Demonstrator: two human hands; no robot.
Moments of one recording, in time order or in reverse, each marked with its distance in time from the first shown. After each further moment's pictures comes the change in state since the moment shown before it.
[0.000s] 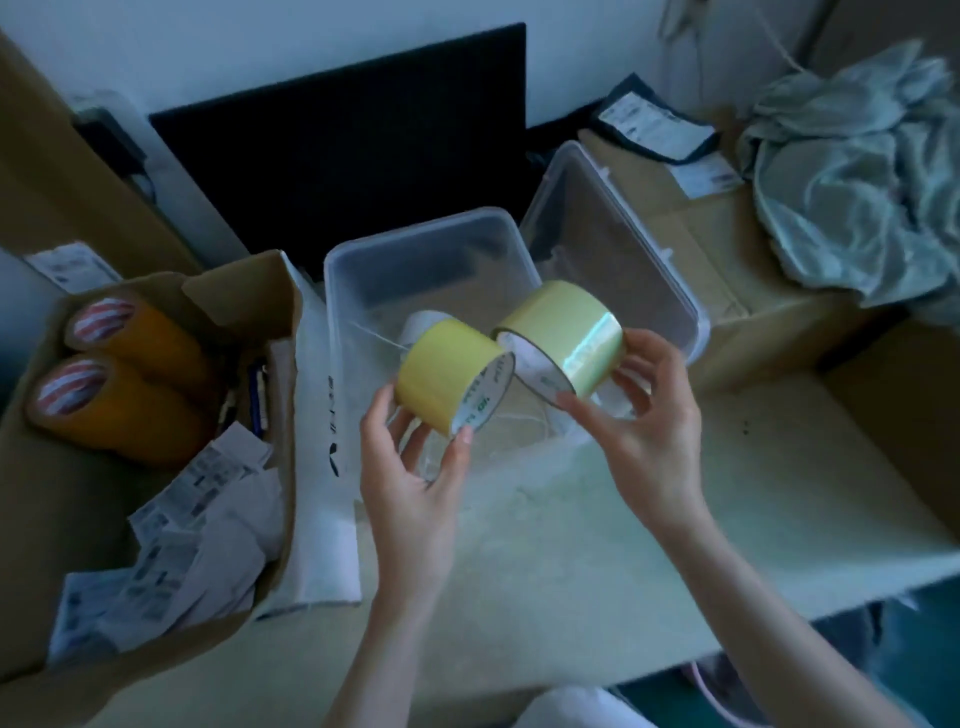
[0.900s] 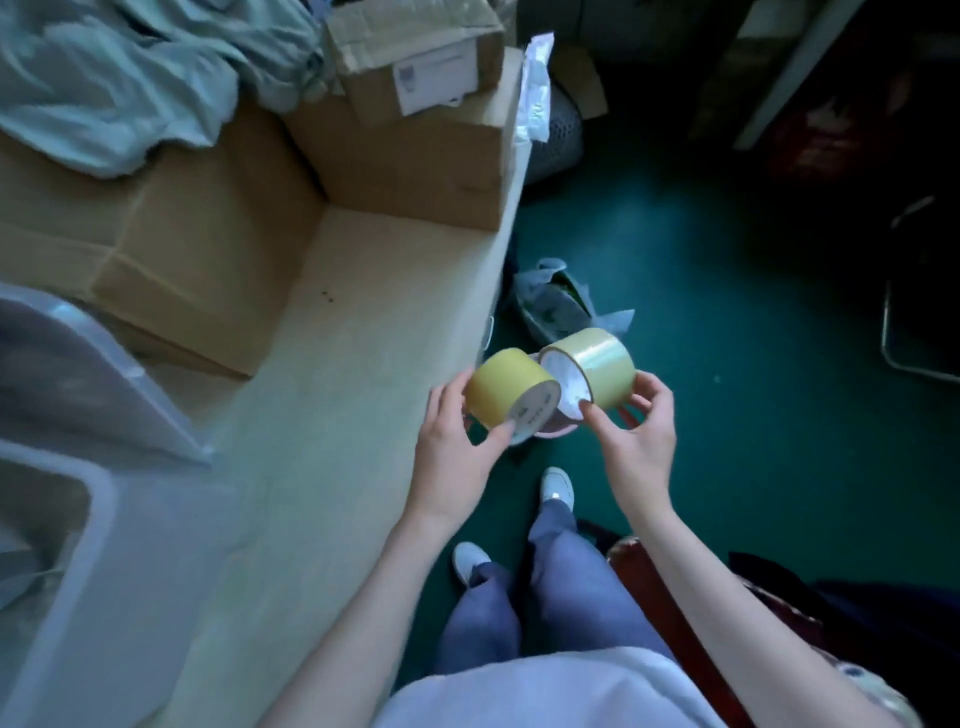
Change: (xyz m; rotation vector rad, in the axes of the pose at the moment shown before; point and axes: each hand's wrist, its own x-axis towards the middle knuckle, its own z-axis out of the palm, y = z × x) left_hand -0.177 -0.061 0.190 0.379 -1.411 0.205; right_hand -0.258 0.131 -0.199 -0.118 1.187 0.616
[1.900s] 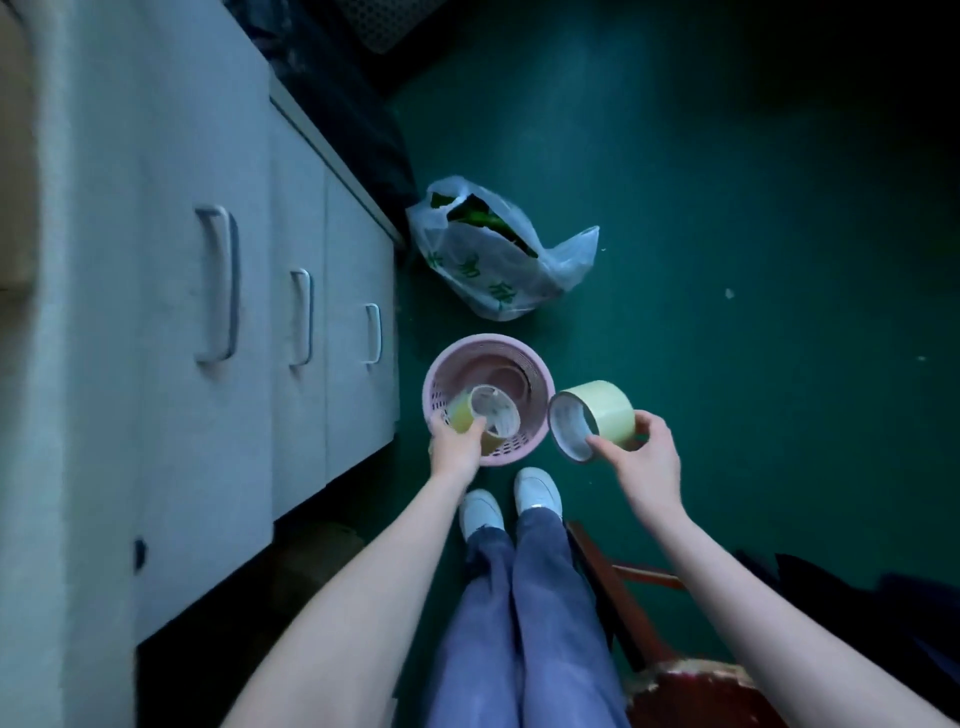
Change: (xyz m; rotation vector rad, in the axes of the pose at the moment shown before) left_hand 0.237 -0.226 0.321 -0.003 -0.265 -0.865; right_hand 0.225 0.298 -0.002 -0.257 0.015 0.573
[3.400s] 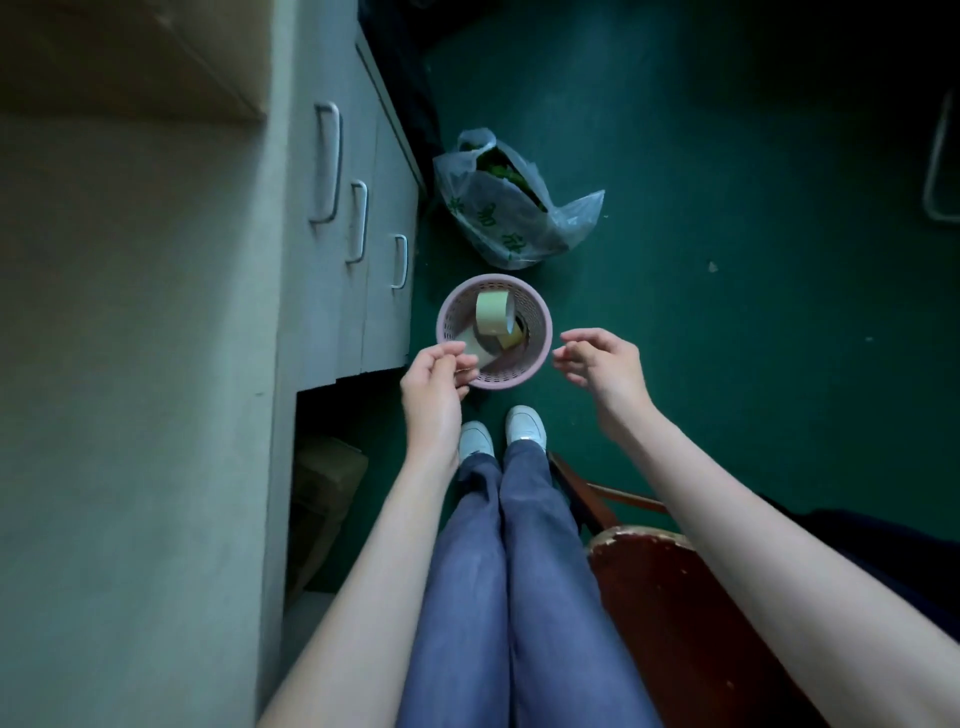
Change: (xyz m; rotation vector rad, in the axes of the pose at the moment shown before) left_hand -0.177 0.007 -0.071 -0.523 0.088 0.272; right_hand -0.096 -0.084 -0.015 0.321 -0.274 0.072
